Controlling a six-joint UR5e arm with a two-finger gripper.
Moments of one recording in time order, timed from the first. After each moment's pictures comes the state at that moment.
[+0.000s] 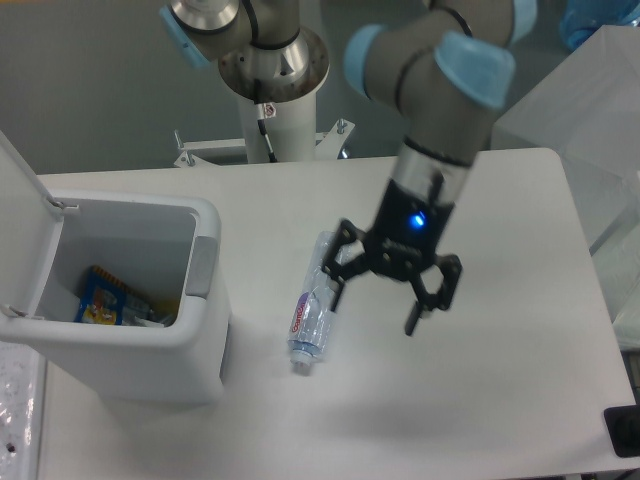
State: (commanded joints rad) arm 2.60 -2.00 -1.41 -1.14 1.09 0.66
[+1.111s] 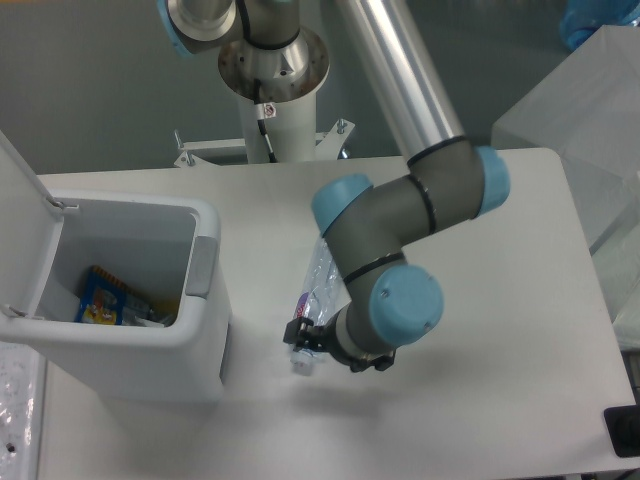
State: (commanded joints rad) arm 2.36 -2.27 -1.24 -1.46 1.44 0.65
